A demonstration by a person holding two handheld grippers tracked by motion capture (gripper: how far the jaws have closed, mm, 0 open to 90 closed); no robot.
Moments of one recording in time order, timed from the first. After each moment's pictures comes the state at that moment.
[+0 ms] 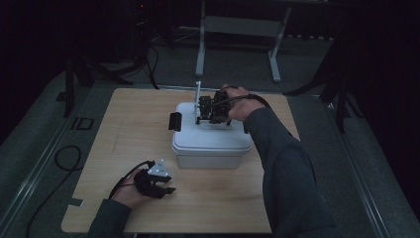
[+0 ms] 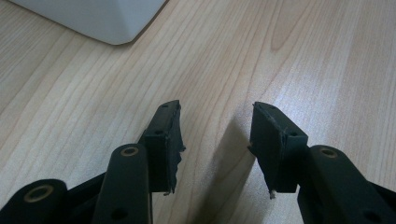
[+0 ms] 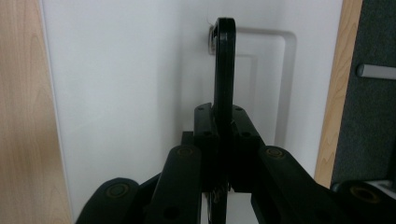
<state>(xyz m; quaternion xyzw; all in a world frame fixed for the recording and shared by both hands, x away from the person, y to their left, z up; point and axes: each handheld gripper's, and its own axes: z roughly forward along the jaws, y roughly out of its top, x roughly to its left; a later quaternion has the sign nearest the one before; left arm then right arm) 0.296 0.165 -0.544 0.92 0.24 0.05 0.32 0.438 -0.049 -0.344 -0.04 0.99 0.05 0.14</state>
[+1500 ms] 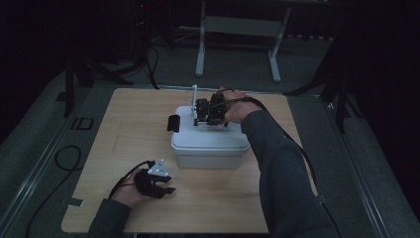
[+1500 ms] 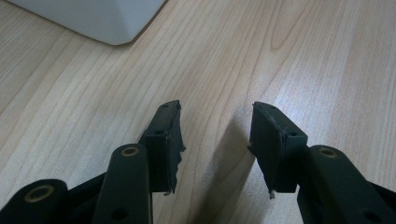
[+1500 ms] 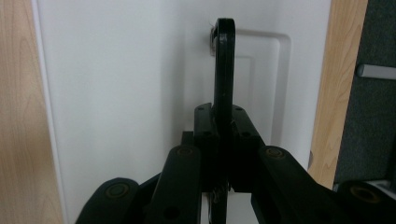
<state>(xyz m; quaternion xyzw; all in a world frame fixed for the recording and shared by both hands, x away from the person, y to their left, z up) 0.297 0.165 -0.544 0.92 0.24 0.05 0.32 0.439 -0.041 -0.357 -0.04 0.99 0.05 0.15</state>
